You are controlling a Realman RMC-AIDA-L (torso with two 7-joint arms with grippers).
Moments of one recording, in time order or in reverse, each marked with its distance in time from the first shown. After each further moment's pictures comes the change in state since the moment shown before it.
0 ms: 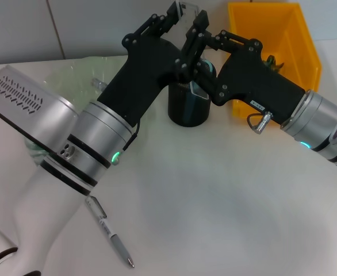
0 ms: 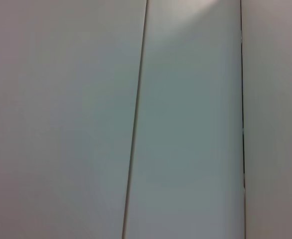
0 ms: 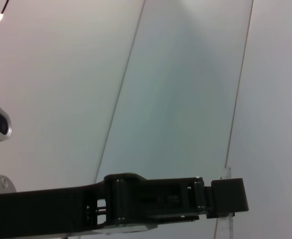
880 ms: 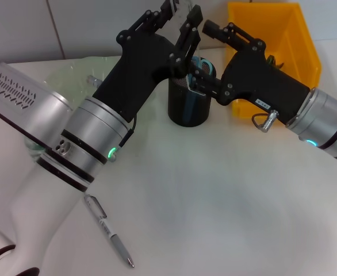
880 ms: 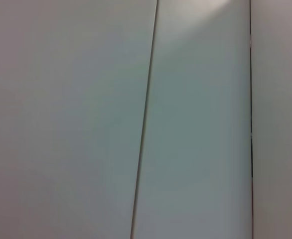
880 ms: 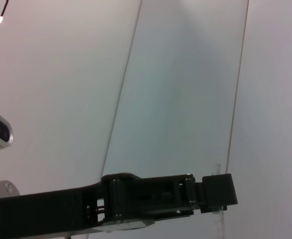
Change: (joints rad) left arm 0.002 0.000 -0.020 0.000 0.000 -0.002 -0.015; right arm -0.016 0.000 0.000 -0.058 -0.028 0.000 0.092
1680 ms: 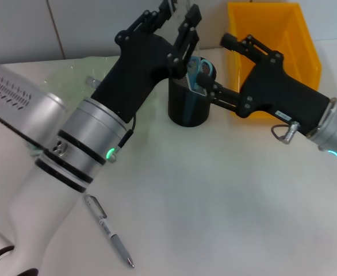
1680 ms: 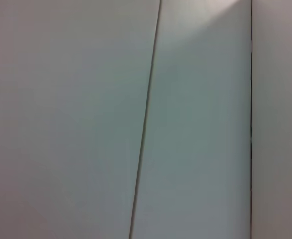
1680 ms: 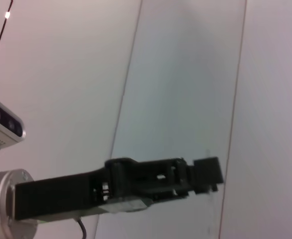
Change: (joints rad) left arm 0.004 0.000 -0.002 -0.005 0.010 0.013 -0.027; right arm -0.068 -0.006 -0.001 -0.084 -0.052 -0.037 0.075
